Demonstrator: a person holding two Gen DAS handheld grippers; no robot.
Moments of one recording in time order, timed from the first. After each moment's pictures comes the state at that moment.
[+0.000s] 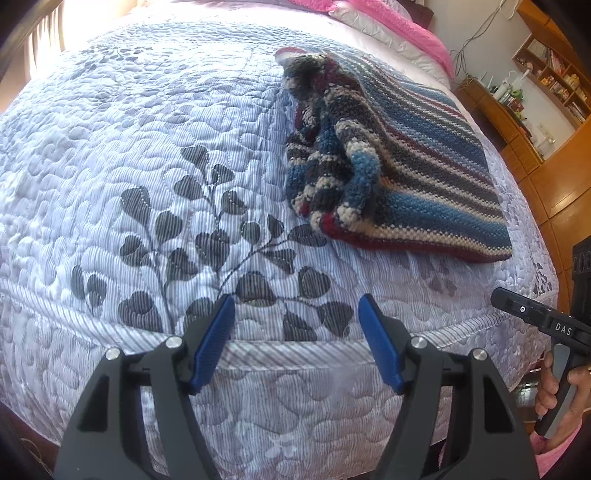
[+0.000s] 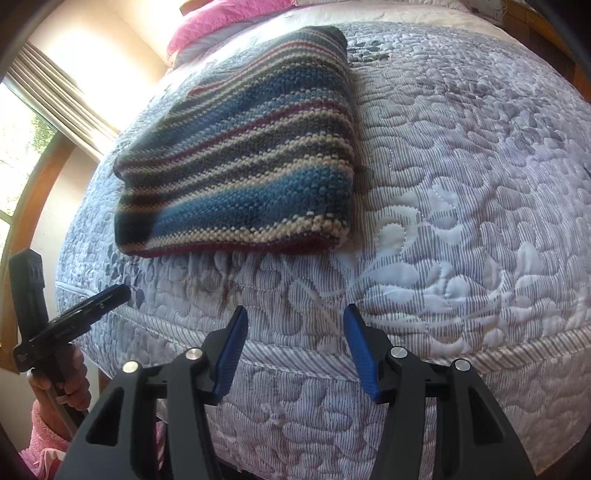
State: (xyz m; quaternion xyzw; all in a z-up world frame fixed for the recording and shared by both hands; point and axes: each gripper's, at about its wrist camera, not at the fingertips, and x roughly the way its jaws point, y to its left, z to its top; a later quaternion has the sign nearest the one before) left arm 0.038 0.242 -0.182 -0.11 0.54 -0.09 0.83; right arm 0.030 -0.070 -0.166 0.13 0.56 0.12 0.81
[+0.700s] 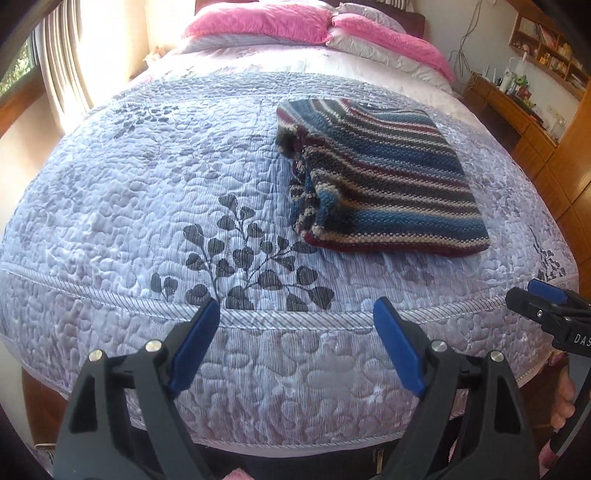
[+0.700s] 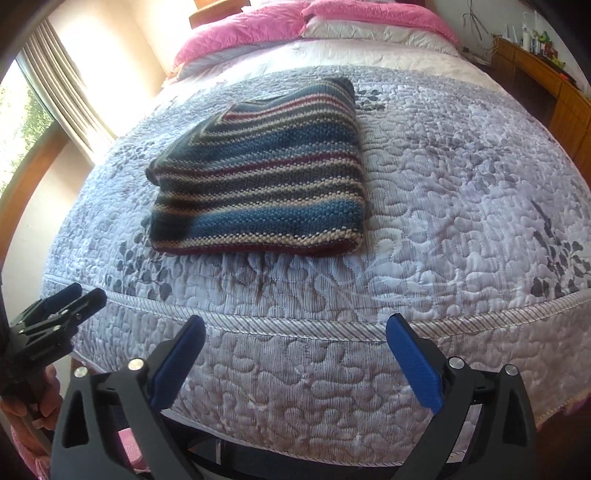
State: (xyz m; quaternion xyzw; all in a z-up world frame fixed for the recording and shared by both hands) left arm -0.018 0.217 -0.090 -0.03 0.49 -0.03 0.87; right arm -0.013 -0.037 -0.096 0.07 0.52 0.07 0.85
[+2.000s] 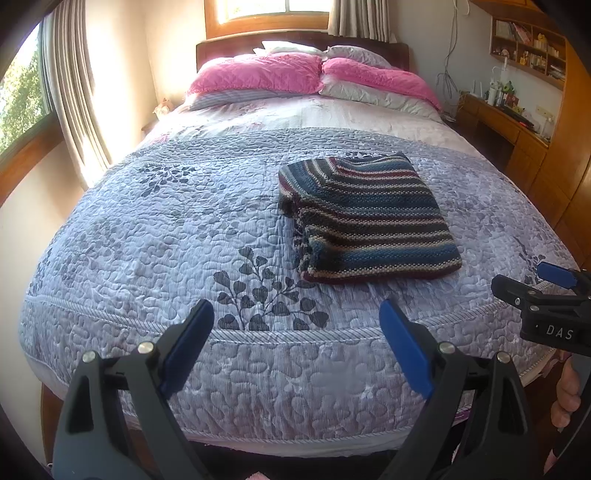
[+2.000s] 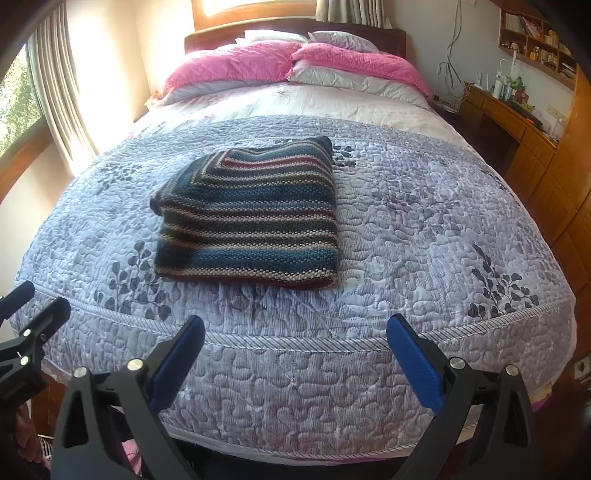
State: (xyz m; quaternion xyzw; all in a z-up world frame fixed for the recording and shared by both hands) left arm -0.058 0.201 -0.027 0.01 0.42 -0.01 0.91; right arm -0.041 -0.014 -0.039 0.01 0.46 0.00 0.89
